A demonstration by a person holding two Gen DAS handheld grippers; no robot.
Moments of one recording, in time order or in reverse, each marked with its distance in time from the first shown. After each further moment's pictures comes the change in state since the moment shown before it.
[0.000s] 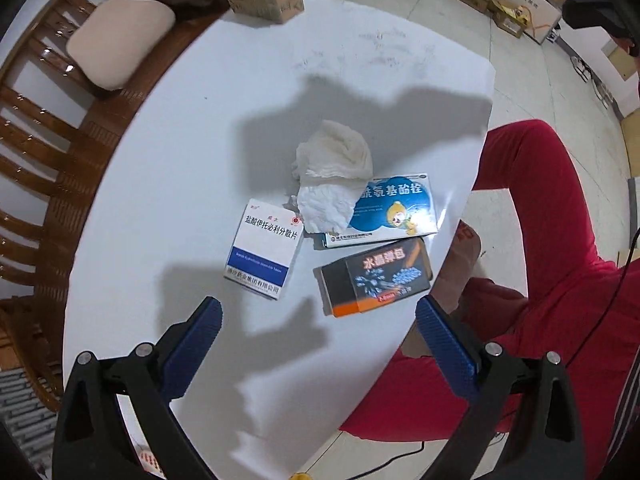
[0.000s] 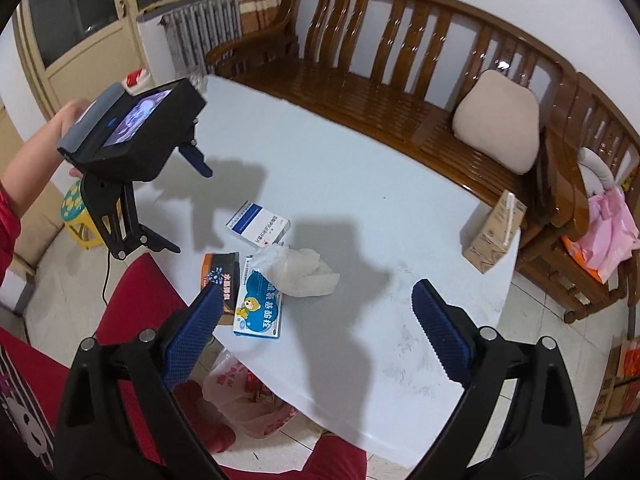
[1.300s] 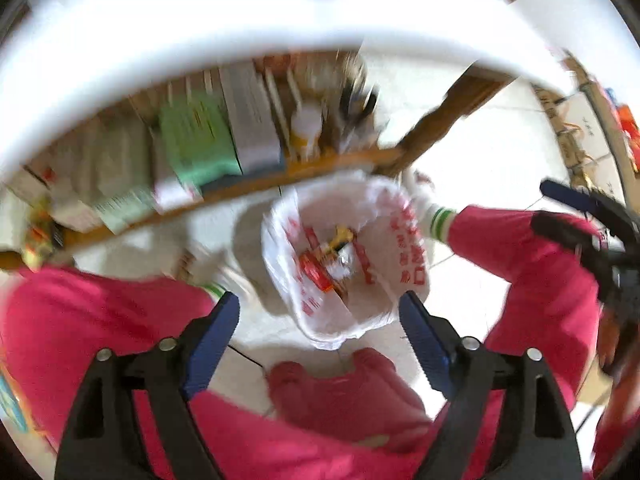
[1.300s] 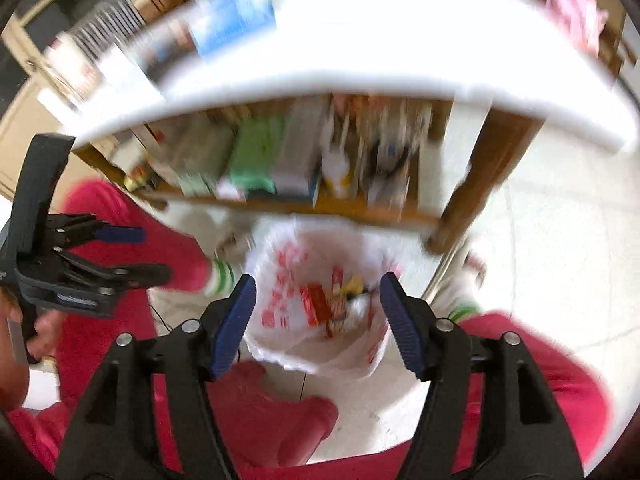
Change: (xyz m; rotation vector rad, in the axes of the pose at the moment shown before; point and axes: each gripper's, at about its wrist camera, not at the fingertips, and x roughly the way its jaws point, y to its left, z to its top) left arm 0.144 -0.155 -0.119 -0.773 -0.135 -0.101; right arm 0.100 0.081 -0.256 0.483 0.021 -0.025
